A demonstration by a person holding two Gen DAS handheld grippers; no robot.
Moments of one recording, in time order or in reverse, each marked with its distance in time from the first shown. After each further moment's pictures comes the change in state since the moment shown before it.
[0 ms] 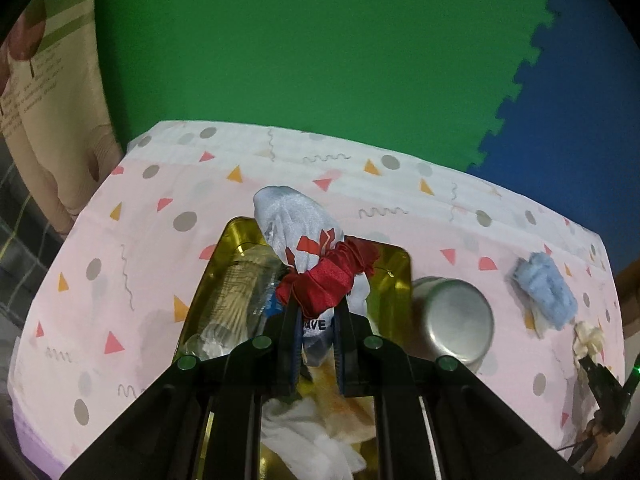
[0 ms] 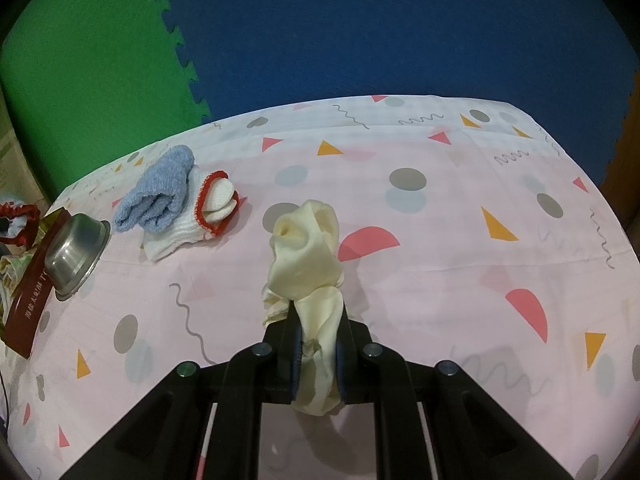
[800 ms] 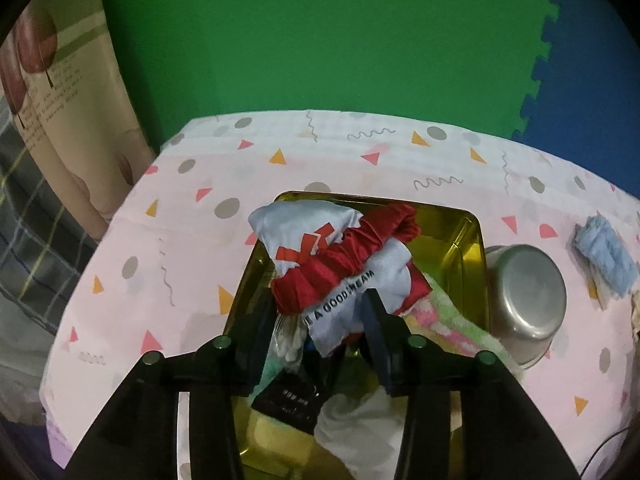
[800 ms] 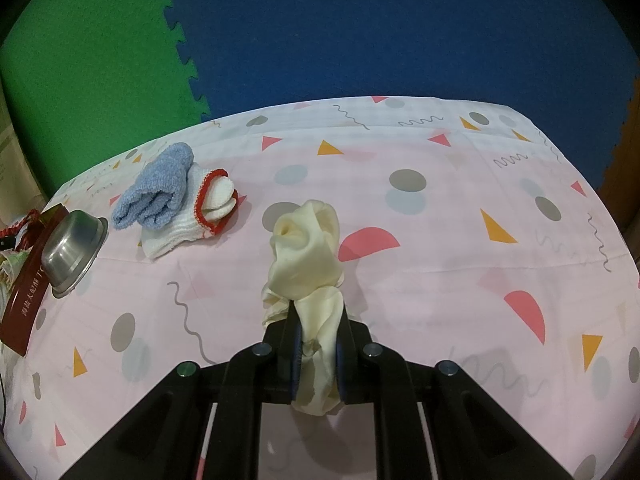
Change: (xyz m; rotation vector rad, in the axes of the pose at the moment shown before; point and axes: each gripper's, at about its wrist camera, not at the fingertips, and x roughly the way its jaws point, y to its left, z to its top) left arm 0.017 0.010 -0.025 0.091 -0.003 0.181; right arm 0.000 0.001 0.000 -0.011 0.001 -0.012
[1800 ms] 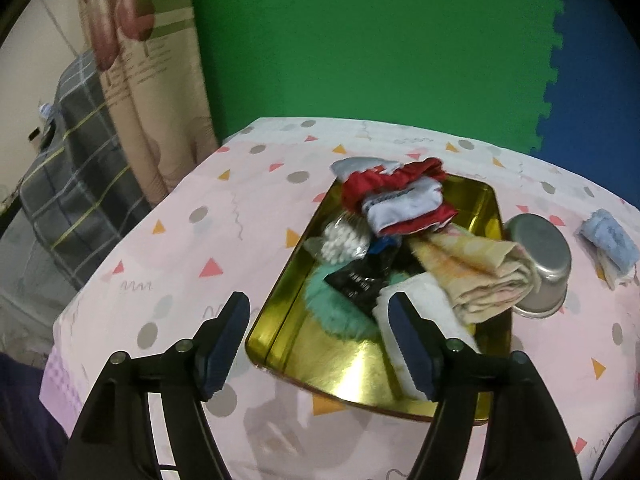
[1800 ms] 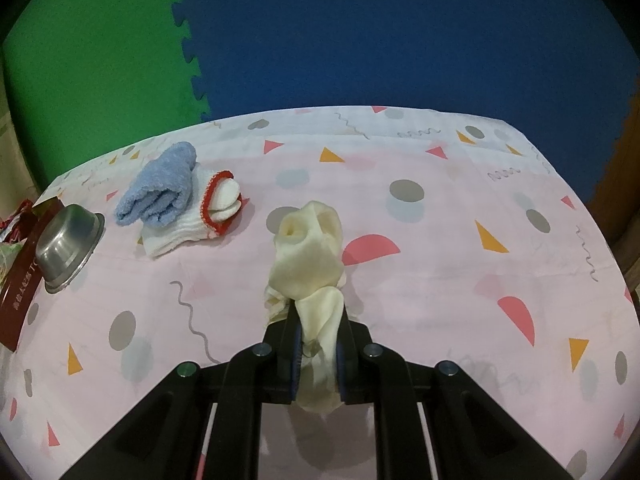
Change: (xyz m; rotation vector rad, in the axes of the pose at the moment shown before) left arm -0.053 0.027 -0.086 -0.142 -0.122 0.117; right arm -0.009 0.013 -0.003 -0.029 -0.023 -0.055
